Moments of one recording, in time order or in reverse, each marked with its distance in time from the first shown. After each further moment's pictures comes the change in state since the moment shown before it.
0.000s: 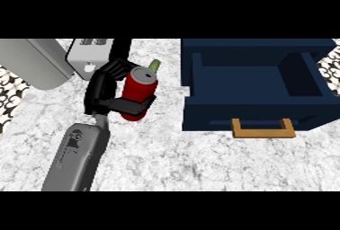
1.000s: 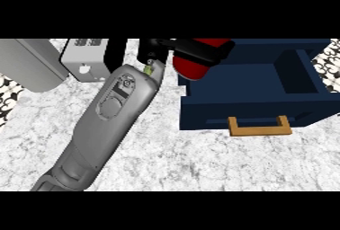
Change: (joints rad) left arm -0.578 -0.017 -0.190 0.201 0.038 0.315 0.287; right arm -0.063 -0.014 -0.031 0.000 -0.012 0.002 0.056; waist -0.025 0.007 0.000
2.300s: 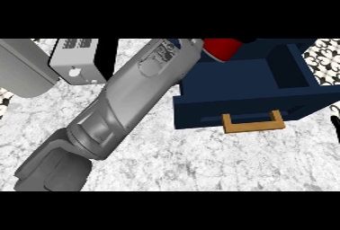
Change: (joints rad) left arm -0.411 0.000 -0.198 0.578 0.317 0.136 -0.139; right arm -0.078 0.003 0.034 0.055 0.044 -0.007 0.004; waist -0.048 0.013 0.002
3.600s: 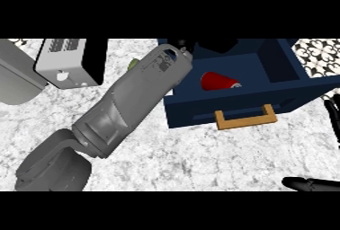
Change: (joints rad) left arm 0.012 0.000 -0.220 0.172 0.128 0.121 -0.137; right arm -0.116 -0.026 0.010 0.056 0.019 -0.016 0.013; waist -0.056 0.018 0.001
